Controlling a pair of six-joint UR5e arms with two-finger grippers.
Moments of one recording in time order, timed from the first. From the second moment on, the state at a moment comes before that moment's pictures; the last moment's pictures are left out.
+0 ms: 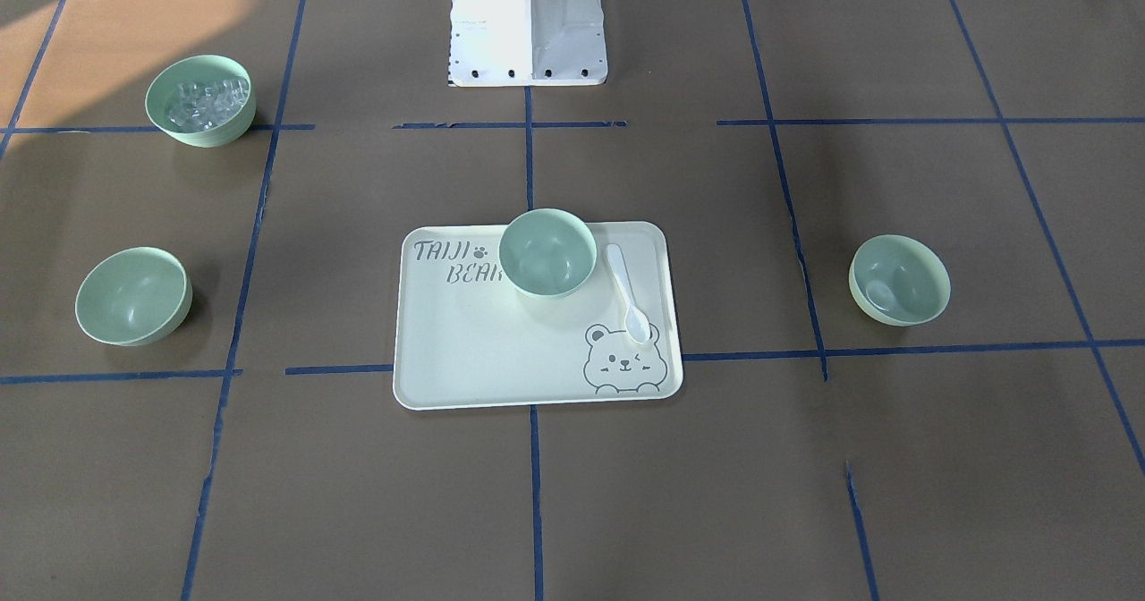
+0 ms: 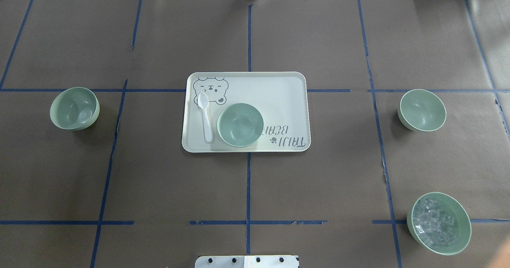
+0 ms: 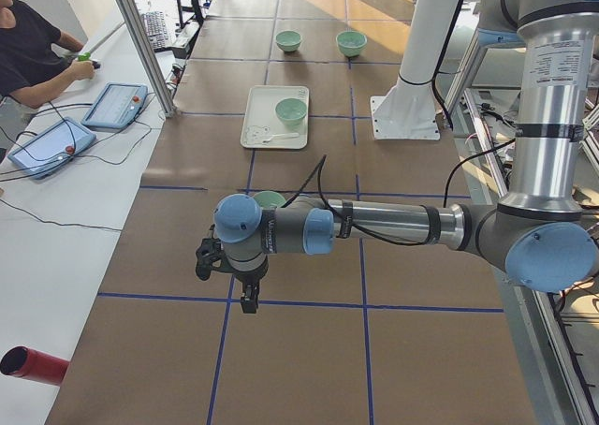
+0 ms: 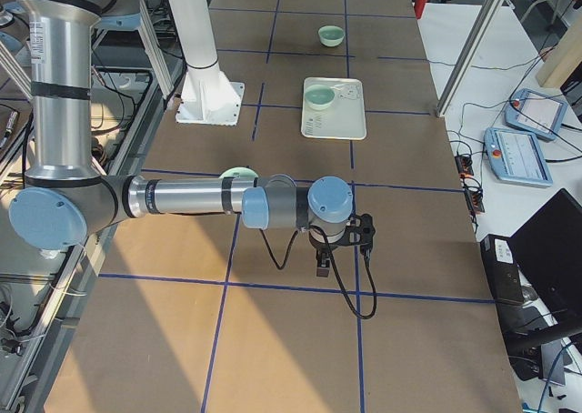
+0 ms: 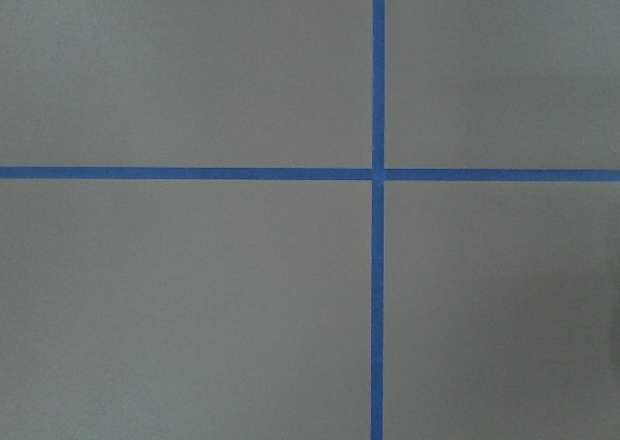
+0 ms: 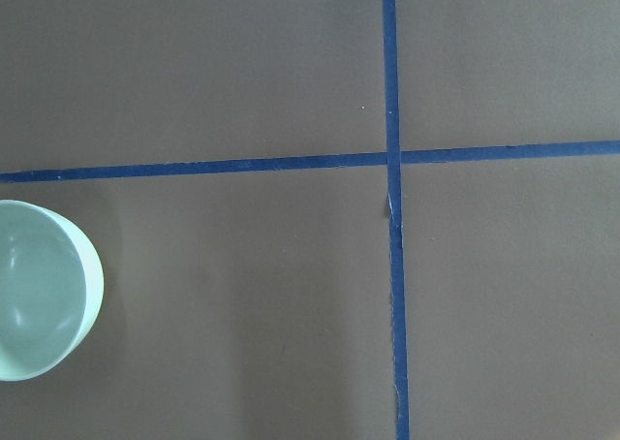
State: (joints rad) left arm -1.60 -1.58 -1.62 -1.53 -2.36 0.01; right arm 1.58 -1.63 1.71 -1.58 2.47 0.09
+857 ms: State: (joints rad) left arm -1.58 -1.59 -1.68 -1.56 -2.37 -0.03; right arm 1.57 -1.60 1.72 -1.58 2.47 0.10
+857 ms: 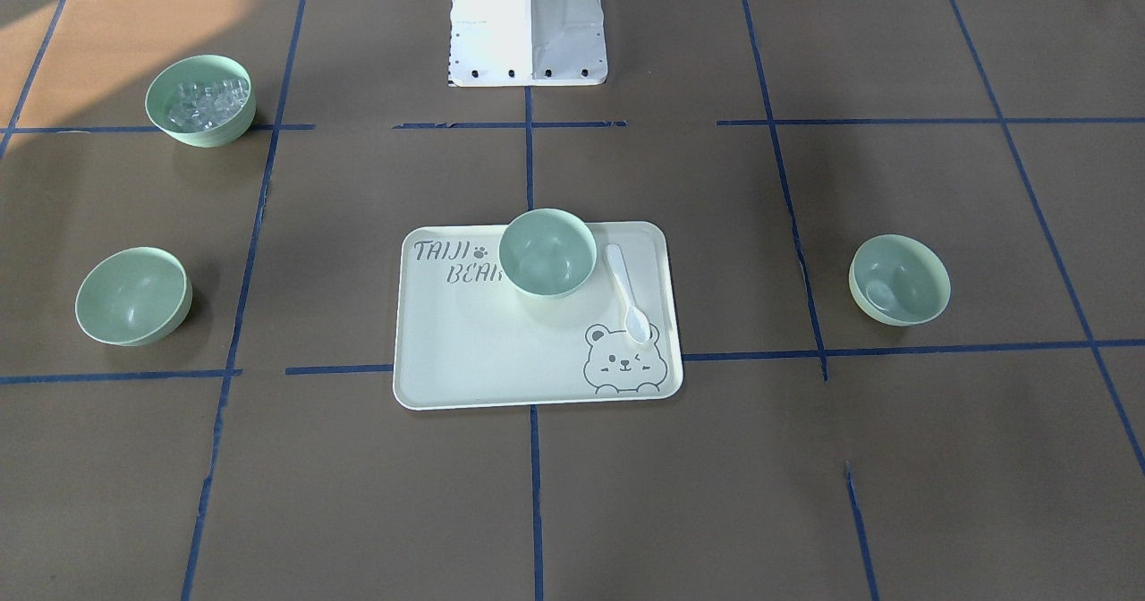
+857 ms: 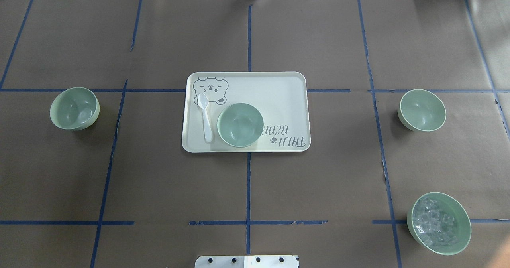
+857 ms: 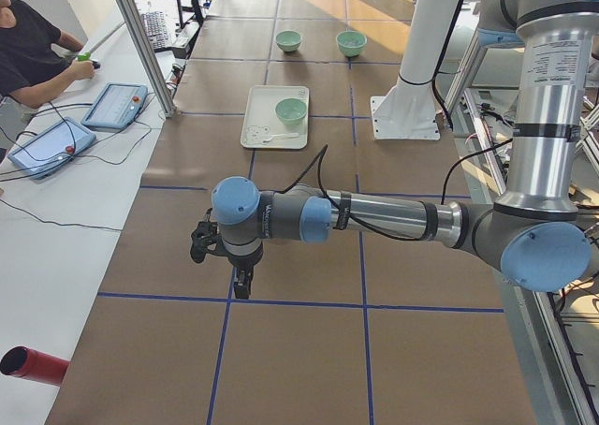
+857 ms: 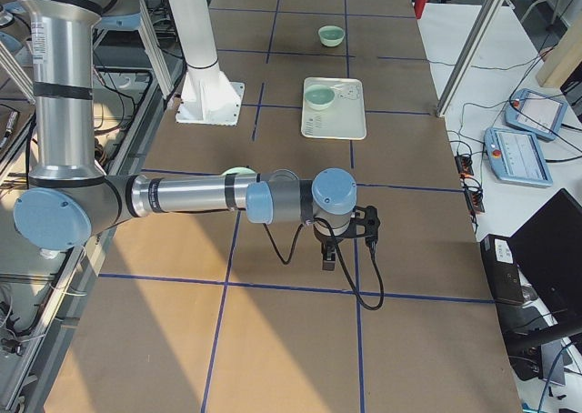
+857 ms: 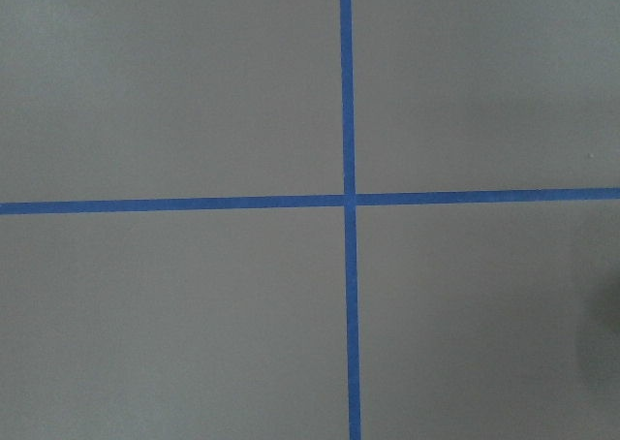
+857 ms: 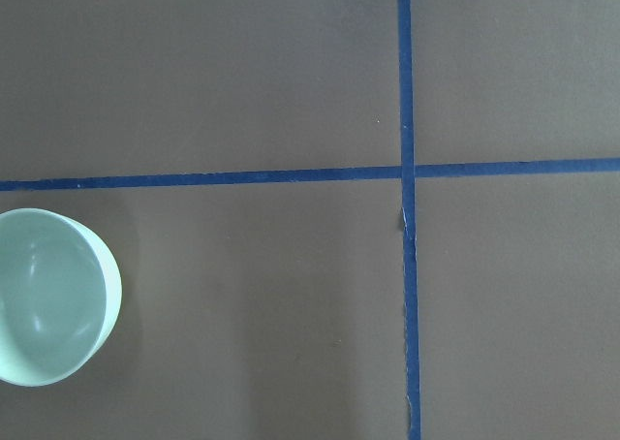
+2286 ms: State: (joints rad) left arm -1.00 -1.55 -1.66 -2.28 -2.05 -0.96; right arm 1.47 -1.58 1.72 -1.44 2.47 0.31
